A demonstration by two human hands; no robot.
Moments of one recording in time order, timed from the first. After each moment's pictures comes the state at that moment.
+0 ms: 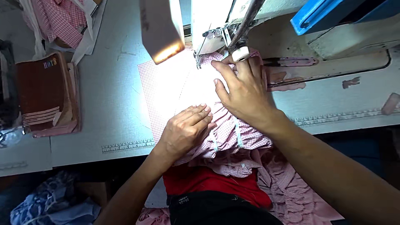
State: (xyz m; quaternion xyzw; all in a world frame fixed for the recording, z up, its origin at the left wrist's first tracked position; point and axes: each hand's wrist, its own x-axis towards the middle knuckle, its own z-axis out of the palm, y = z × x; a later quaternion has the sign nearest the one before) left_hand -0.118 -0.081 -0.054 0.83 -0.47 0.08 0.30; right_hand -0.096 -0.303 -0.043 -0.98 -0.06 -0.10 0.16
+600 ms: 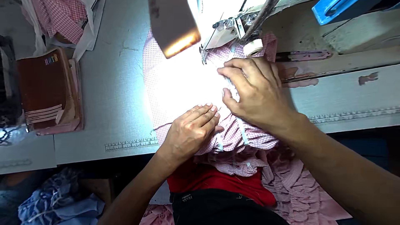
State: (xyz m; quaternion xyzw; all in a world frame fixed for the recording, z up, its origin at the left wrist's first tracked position) left_hand -0.124 -0.080 -0.044 0.84 -0.48 0.07 0.26; right_hand -0.115 -0.307 -0.026 -0.97 -0.16 -0.09 0.15
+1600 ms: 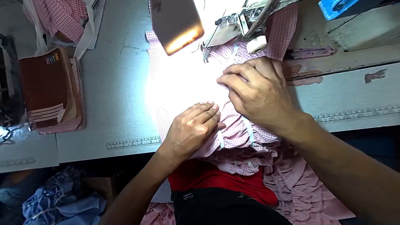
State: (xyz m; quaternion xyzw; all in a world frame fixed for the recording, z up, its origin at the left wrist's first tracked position) left_hand -0.120 -0.082 -0.040 0.84 -0.47 0.06 0.26; right_hand -0.117 -0.308 -0.028 -0.97 -0.18 -0.11 0.14
